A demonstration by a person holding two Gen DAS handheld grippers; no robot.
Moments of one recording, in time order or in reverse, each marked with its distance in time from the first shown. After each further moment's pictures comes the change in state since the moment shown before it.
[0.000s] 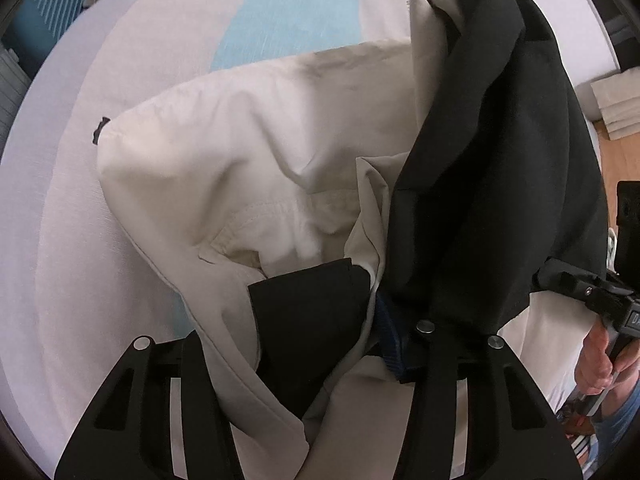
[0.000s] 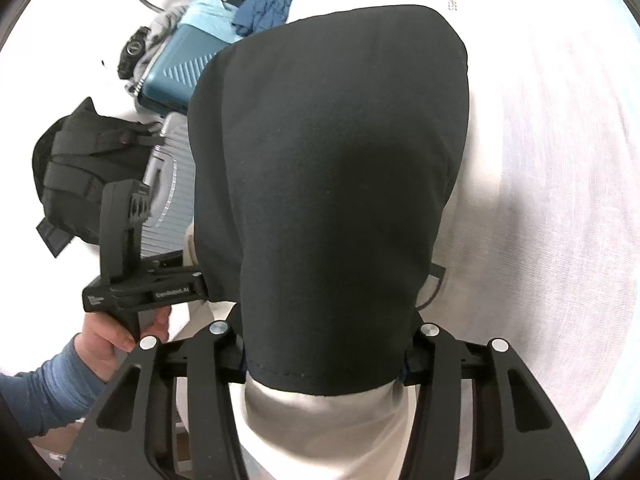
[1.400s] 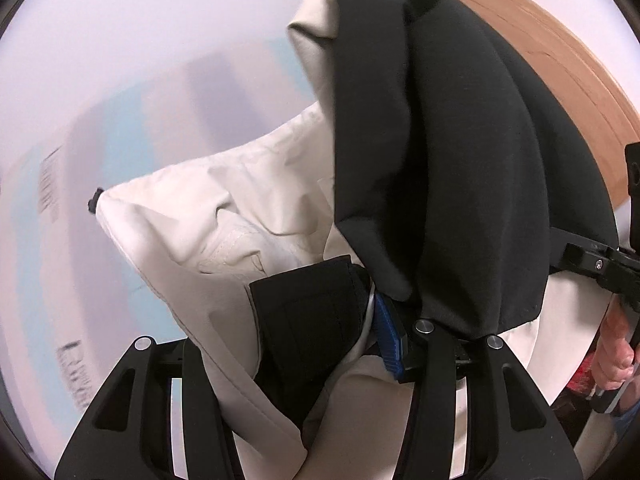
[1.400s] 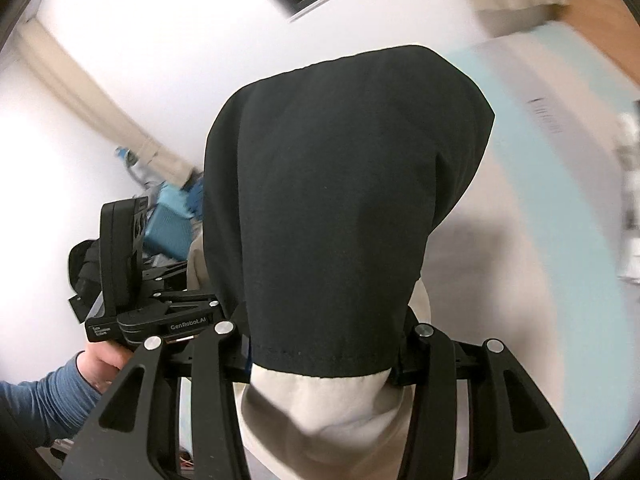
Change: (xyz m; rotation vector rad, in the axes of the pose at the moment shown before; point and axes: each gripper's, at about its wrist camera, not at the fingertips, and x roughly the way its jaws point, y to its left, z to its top) left arm 0.004 -0.684 -0.140 0.638 -0.188 0.042; right arm -0.565 -0.218 -0.307 0.179 -0.567 -0.232
